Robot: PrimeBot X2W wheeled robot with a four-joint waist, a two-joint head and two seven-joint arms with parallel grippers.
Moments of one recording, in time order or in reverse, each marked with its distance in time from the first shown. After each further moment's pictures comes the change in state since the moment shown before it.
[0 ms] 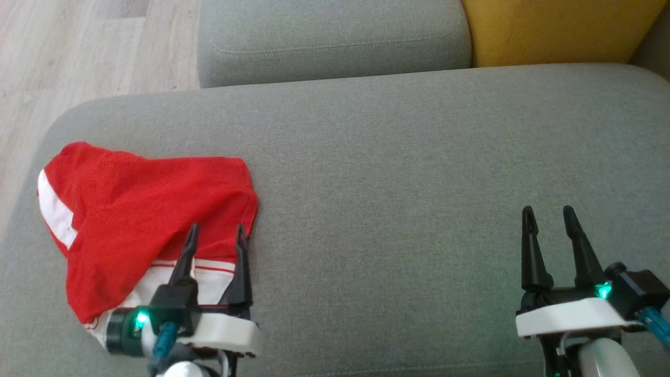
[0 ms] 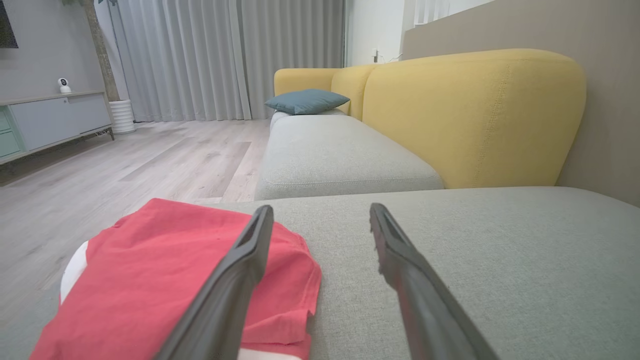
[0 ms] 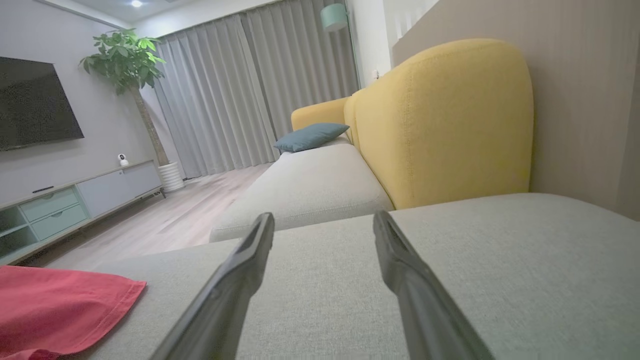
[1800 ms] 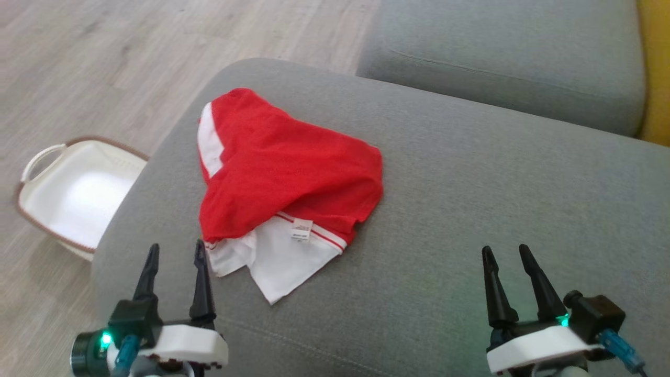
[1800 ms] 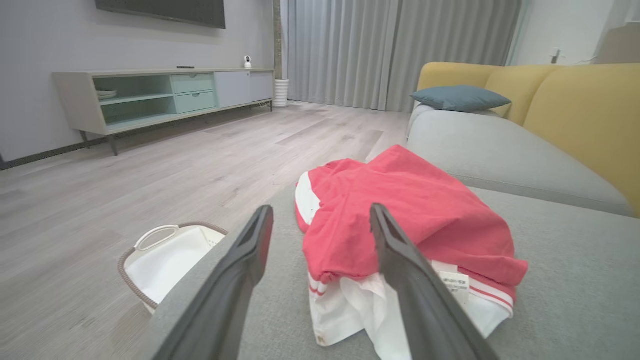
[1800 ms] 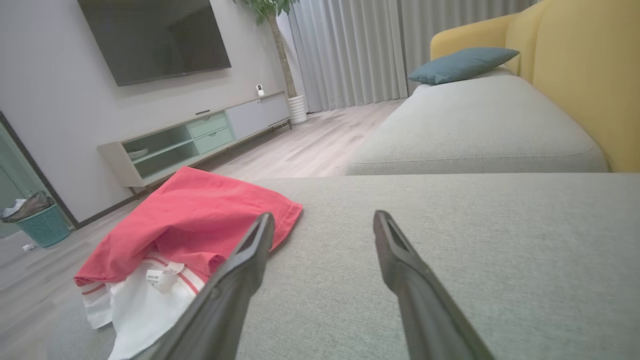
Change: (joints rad) left arm 0.075 -0.083 0.244 0.053 0.088 -0.153 0.000; right arm 0.058 0.000 0.114 0.083 0.051 0.000 0.000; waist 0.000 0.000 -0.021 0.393
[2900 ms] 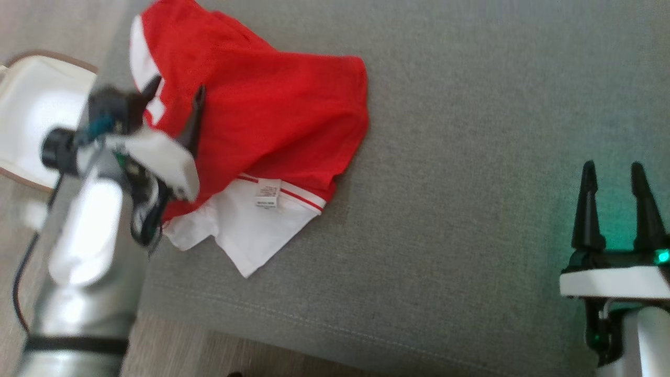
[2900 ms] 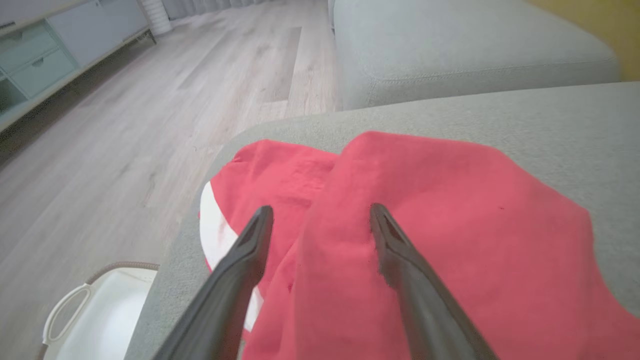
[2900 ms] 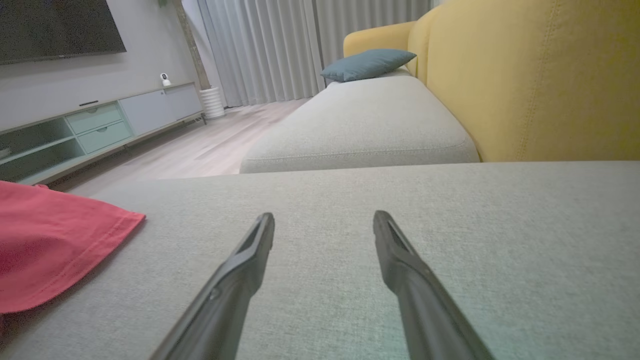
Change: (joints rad) left arm -0.691 0.132 -0.059 0.427 -0.055 -0.282 0.236; right arm -0.135 -0.002 -0.276 -0.151 -0.162 0.000 0.000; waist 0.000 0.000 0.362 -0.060
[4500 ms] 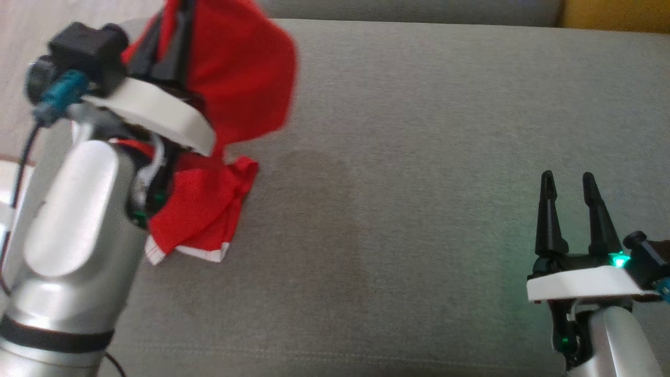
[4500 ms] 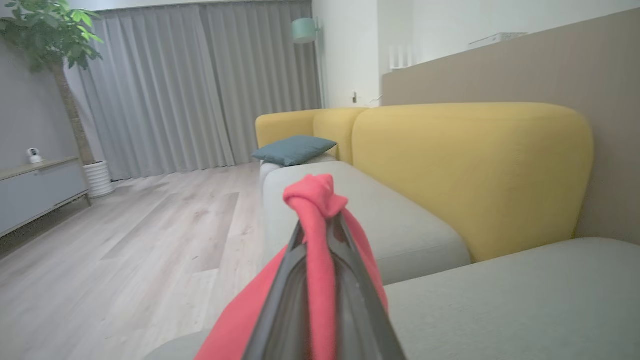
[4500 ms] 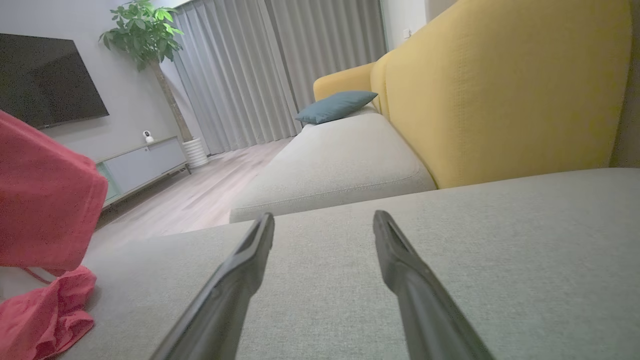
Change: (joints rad) left arm -0.087 0.131 -0.203 -0.309 -0.257 0.161 -0.037; right arm -0.026 0.000 0.113 0.104 0.137 0.000 0.000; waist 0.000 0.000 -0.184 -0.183
